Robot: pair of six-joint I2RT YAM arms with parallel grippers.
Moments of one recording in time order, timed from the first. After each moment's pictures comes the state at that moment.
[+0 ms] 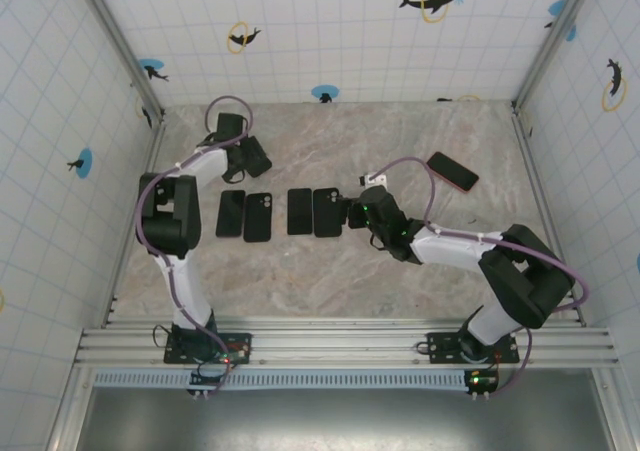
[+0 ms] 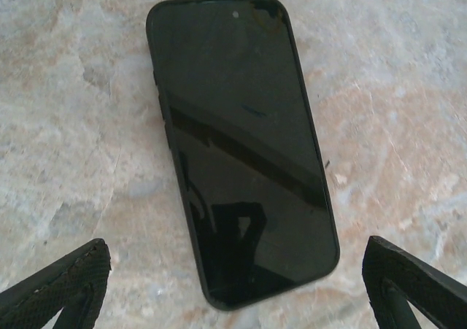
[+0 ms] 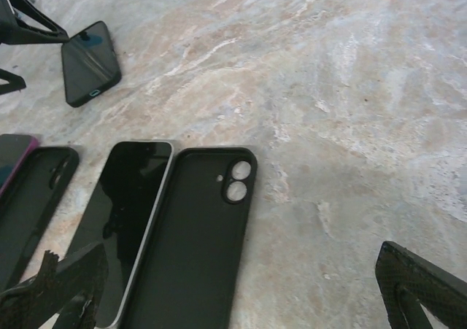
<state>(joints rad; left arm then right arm) -0.16 2.04 1.44 -0.35 -0.05 -0.62 0.80 1.55 0.72 0.26 0.27 0.51</state>
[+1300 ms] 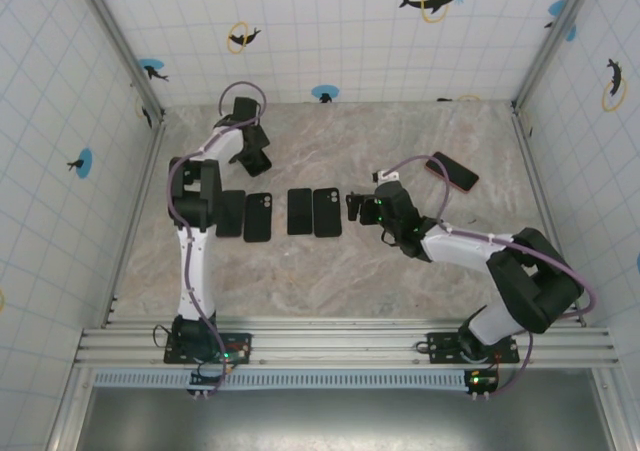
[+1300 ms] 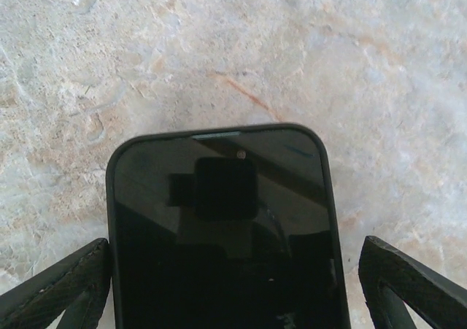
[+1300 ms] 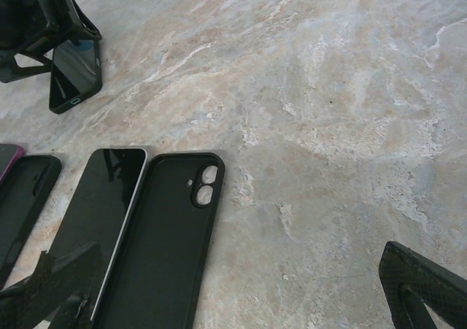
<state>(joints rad) -0.18 2.43 1.96 -0.57 -0.22 -0.55 0.70 1.50 0.67 0.27 0.18 0.49</state>
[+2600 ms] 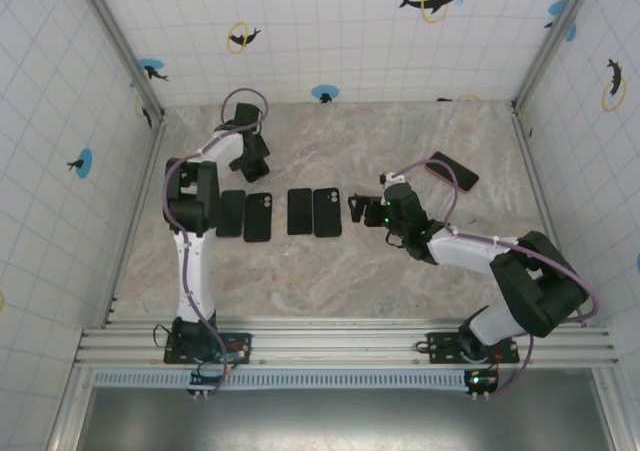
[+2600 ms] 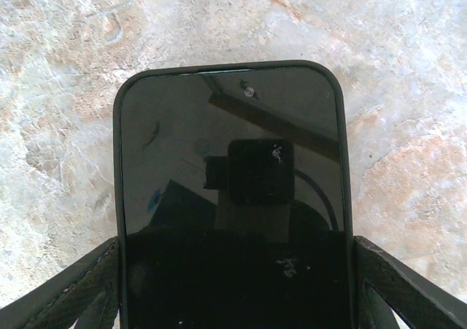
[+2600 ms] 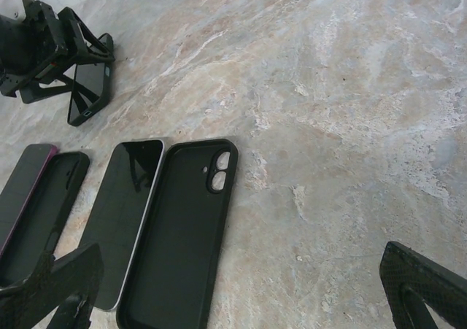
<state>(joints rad) -0.19 2.33 1.81 -0.58 -0.17 -0.56 0.65 1.48 0.62 0.32 0.07 0.56</state>
